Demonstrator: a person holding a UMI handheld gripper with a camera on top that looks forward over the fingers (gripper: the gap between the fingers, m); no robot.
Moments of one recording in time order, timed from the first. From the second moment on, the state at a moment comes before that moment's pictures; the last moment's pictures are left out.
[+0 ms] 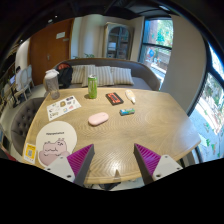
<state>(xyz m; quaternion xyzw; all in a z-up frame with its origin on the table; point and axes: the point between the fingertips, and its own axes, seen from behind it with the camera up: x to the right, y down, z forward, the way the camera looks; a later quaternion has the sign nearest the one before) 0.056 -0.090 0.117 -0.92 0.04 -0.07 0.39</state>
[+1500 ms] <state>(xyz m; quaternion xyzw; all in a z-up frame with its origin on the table) -0.017 0.166 -0.015 -0.91 -0.05 0.04 0.41</state>
